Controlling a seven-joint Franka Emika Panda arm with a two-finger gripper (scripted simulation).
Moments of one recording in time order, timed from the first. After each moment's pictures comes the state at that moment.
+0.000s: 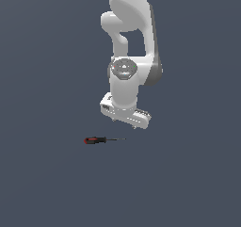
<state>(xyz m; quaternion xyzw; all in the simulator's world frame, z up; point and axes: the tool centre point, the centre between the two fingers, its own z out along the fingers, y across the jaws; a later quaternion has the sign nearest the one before) 0.021 0.017 0.132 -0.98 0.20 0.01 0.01</state>
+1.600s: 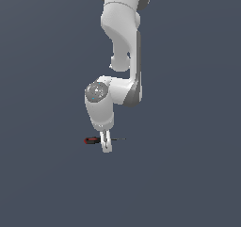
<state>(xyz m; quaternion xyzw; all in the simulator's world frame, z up) 0.045 -0.068 0.070 -0.77 0.64 0.00 0.00</state>
